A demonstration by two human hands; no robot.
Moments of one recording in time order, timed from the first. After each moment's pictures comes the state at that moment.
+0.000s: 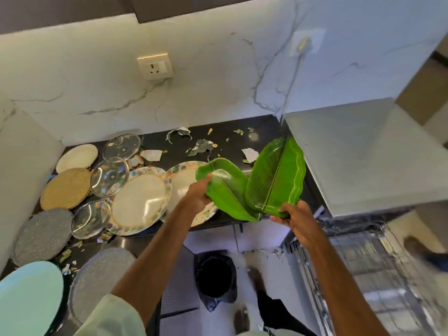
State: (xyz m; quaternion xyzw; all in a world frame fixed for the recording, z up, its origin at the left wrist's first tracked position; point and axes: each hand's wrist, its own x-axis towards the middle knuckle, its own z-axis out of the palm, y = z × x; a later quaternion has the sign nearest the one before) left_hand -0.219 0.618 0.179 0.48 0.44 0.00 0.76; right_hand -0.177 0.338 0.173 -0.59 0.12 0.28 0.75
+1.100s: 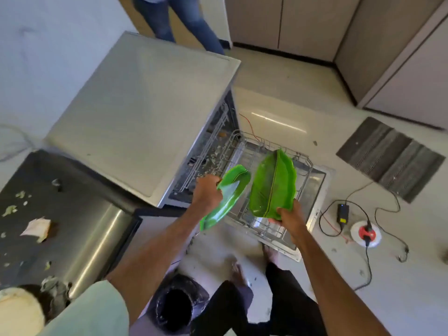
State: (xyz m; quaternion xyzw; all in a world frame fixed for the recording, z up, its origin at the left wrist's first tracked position) left_hand -0.067 0.085 0.009 0.95 -0.16 -0.25 0.14; right_hand -0.241 -0.093 -0.071 -0.52 0.53 0.05 0.67
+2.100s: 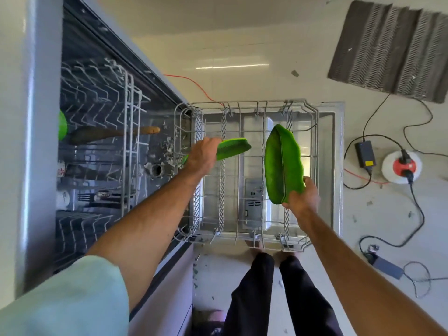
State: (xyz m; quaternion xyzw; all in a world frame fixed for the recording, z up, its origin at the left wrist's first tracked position) left_hand 0.120 -0.084 -0.343 0.84 -0.47 -0.27 -0.07; right_hand -0.157 -0.127 -0.386 -0.49 0.72 0.01 0.49
